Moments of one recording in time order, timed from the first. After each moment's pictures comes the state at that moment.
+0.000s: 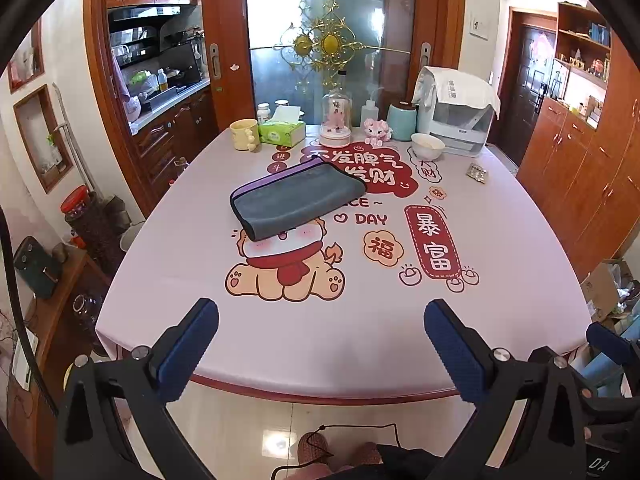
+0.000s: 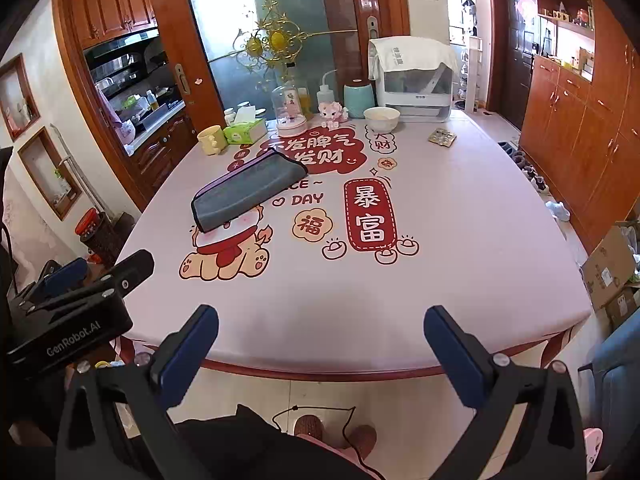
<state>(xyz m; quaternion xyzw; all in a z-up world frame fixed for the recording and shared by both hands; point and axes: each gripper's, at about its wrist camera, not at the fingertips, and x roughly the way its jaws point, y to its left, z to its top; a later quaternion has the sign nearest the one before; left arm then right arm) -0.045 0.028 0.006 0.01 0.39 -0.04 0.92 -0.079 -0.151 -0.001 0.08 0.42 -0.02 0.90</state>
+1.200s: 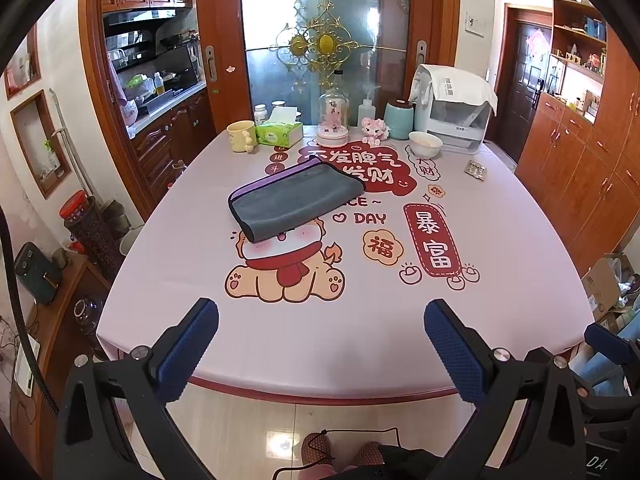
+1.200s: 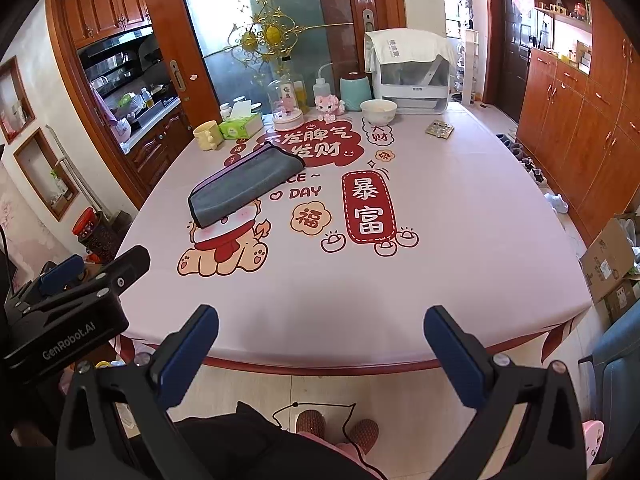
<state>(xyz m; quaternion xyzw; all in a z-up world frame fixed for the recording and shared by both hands) -0.047 0.026 0.005 0.02 0.39 -0.04 0.92 -0.079 -0.152 -0.007 0.09 0.43 -0.03 0.90</state>
